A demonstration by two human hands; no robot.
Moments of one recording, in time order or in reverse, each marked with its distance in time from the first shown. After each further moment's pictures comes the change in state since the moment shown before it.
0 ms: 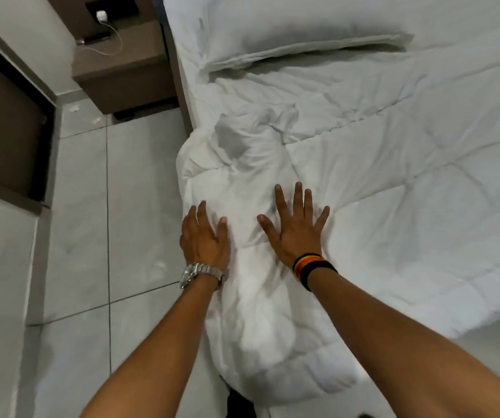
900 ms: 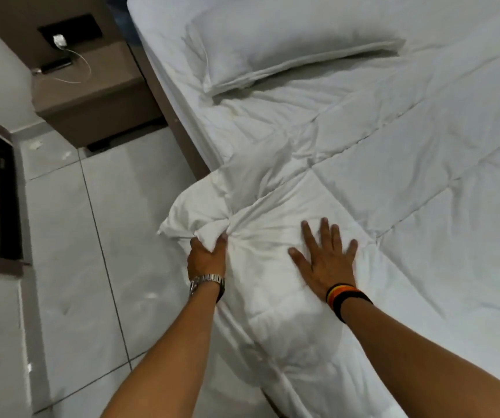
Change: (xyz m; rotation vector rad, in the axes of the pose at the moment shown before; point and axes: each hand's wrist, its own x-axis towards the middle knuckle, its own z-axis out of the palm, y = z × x) left_hand 0.163 -0.114 -0.022 -0.317 -0.234 -0.350; right_hand 0.032 -0.083 0.063 -0.131 -0.094 0.282
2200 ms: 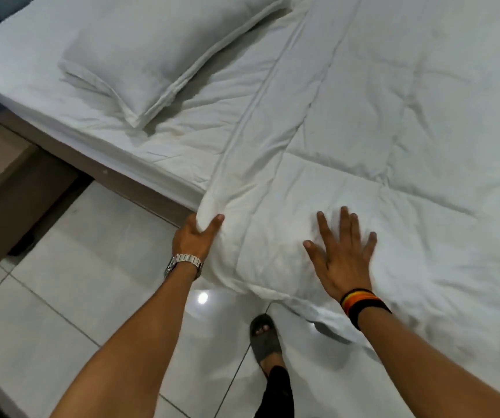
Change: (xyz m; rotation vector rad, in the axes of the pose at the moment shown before) left_hand 0.177 0.093 -0.029 0.397 -0.559 0.552; right_hand -0.023 -0.116 0.041 0.218 0.294 0.539
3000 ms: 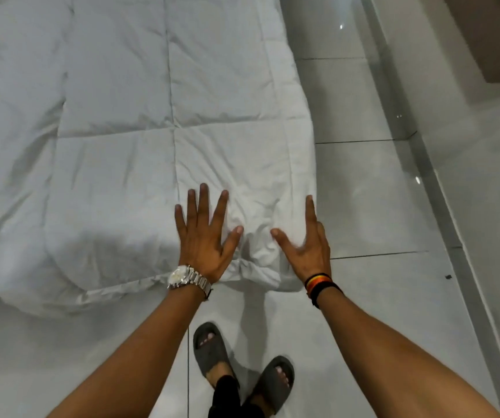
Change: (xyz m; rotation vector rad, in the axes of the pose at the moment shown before) left_hand -0.190 0.069 0.271 0.557 -0.247 1.173; right_hand -0.163 0.214 0.040 0.695 0.382 0.690
